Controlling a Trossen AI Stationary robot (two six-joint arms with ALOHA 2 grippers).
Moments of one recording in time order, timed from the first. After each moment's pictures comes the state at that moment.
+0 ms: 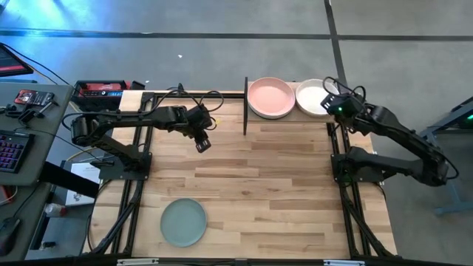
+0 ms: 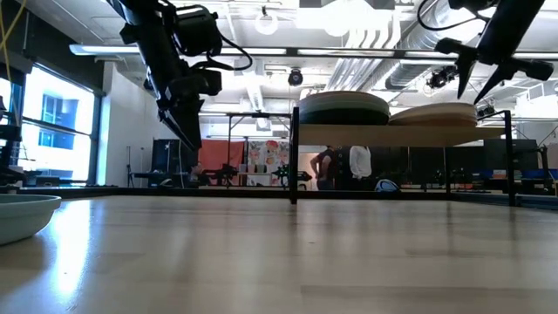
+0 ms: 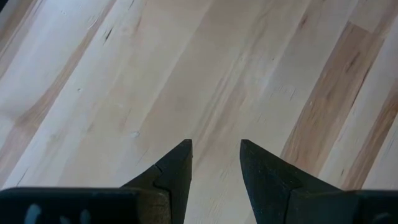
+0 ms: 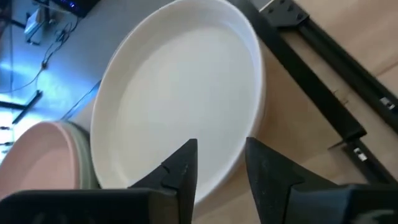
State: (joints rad) left arm 0.34 1.41 0.93 -0.64 -0.06 -0.14; right arm -0.63 0.74 0.88 -1.08 0.50 1.43
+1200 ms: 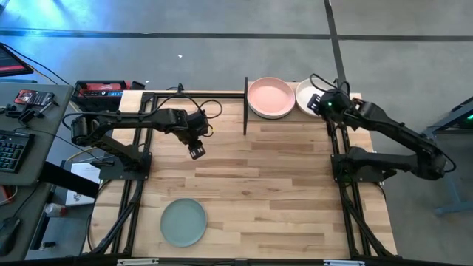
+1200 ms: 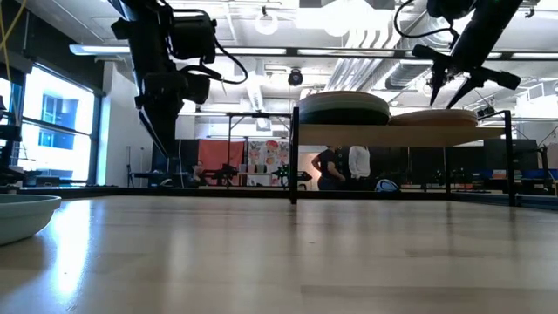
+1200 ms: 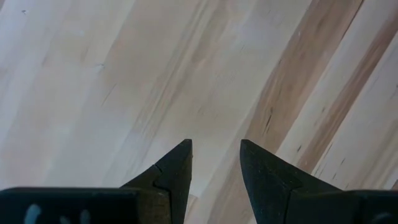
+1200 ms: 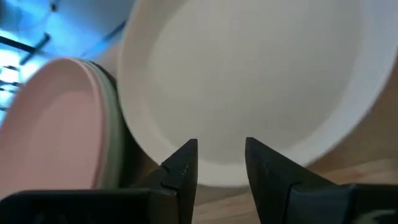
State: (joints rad) left arm 0.30 1.41 0.93 -0.82 0.02 -0.19; right arm -0.63 0.87 0.88 -0.92 0.33 1.28
